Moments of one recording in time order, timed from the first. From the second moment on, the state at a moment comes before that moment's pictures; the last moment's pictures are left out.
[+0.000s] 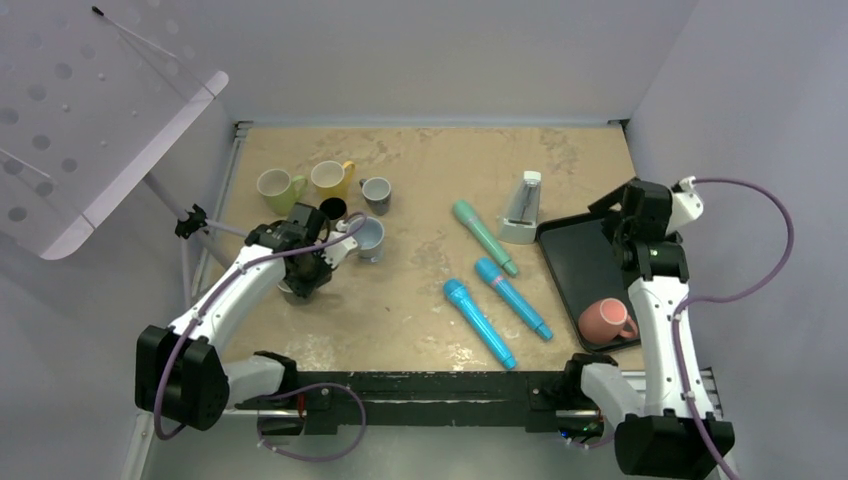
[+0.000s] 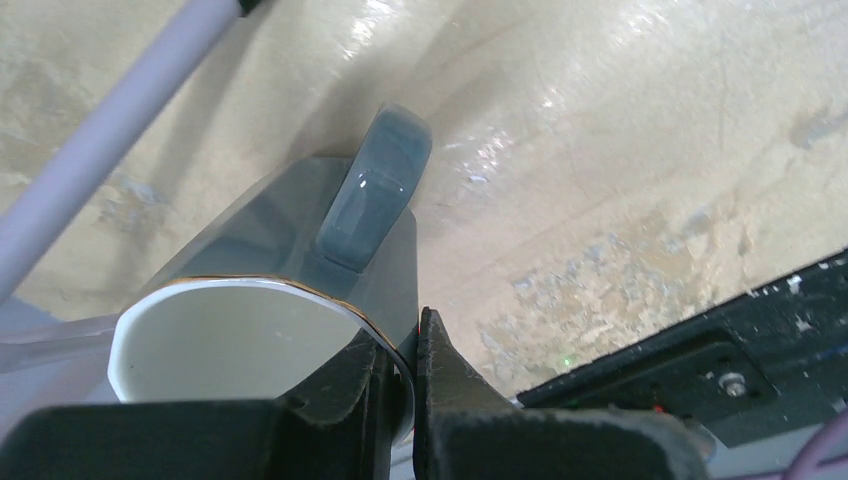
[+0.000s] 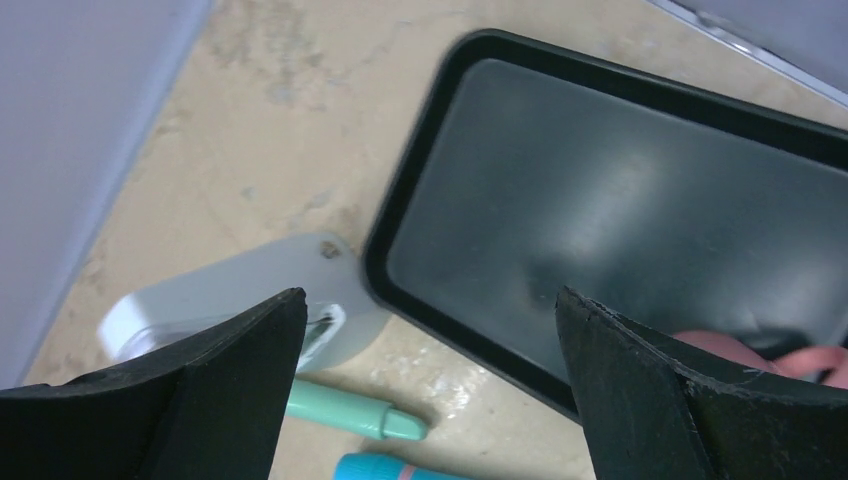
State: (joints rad) left arm -0.30 1.22 0.88 -1.02 -0.02 0.50; right arm -0.05 0.96 1.03 -0.69 0.39 0.79
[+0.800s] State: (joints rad) left arm -0.25 1.21 1.11 -1.21 0.10 0.54; right arm -0.26 0.83 0.79 -0.81 0.49 1.06
